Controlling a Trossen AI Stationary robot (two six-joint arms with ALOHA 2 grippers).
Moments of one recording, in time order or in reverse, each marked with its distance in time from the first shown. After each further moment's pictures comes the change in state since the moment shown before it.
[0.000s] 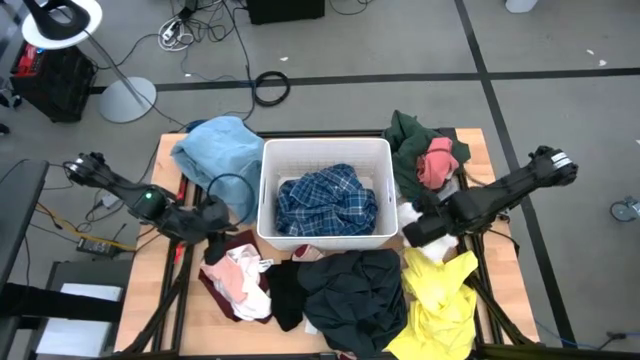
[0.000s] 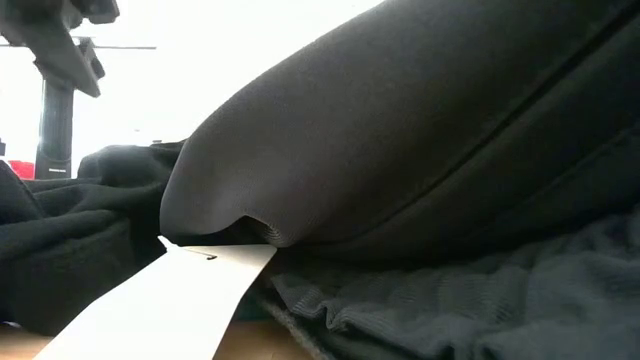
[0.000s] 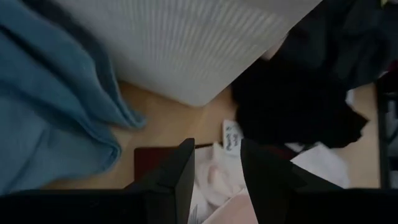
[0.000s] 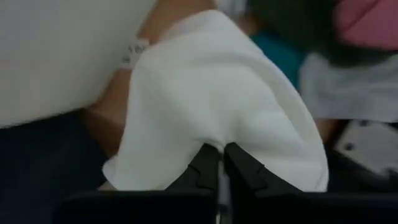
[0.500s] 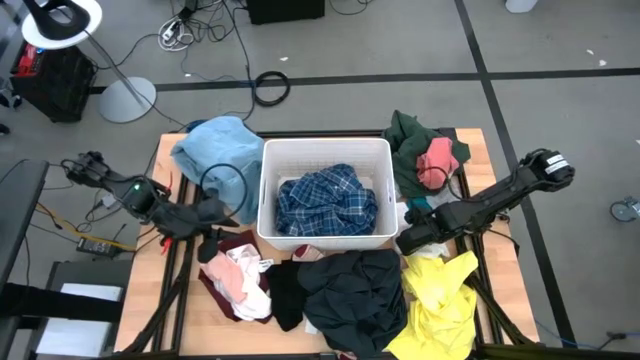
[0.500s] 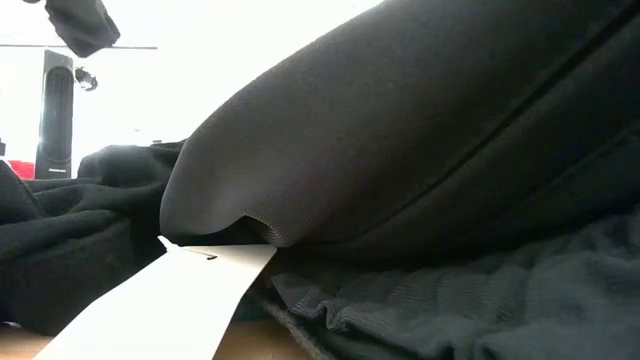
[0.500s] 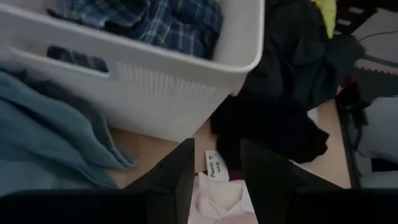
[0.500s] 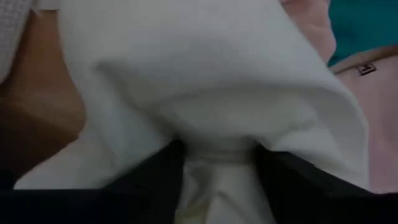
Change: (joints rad) left arm 0.000 0.001 0.138 -0.003 -0.017 0.153; right arm -0.045 0.075 -0.427 0.557 -0.143 0.016
